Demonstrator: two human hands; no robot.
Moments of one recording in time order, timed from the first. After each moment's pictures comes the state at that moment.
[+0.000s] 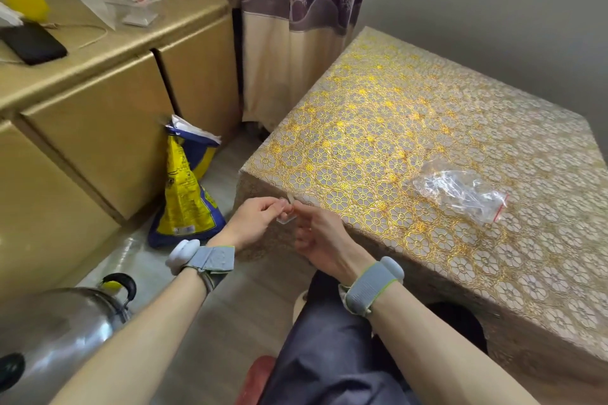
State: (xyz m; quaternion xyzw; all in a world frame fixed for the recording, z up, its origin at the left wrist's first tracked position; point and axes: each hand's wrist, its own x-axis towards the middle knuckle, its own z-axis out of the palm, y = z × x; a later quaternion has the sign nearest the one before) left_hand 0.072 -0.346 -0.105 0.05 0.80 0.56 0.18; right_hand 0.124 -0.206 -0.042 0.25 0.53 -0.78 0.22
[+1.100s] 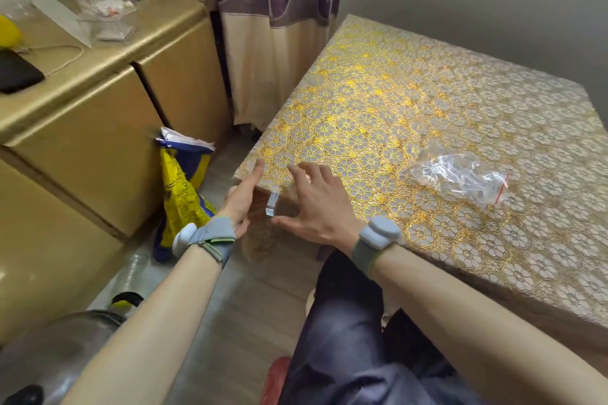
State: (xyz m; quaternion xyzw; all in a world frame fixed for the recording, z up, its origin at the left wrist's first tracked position) left_hand 0.022 -0.349 -0.103 -0.18 0.61 0.73 0.26; right_hand 0.089 -0.187 -0.050 -0.07 0.99 -0.14 0.00
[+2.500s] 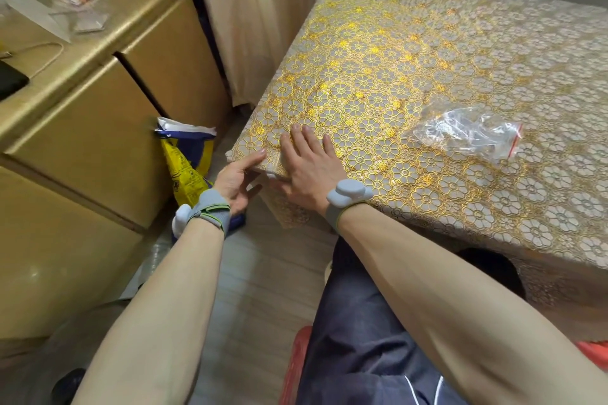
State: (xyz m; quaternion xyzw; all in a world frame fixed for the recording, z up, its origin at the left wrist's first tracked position) left_hand 0.015 -0.345 -0.101 -0.17 0.58 0.75 0.26; right_hand 0.056 -0.186 -0.094 -0.07 0.99 -0.08 0.02
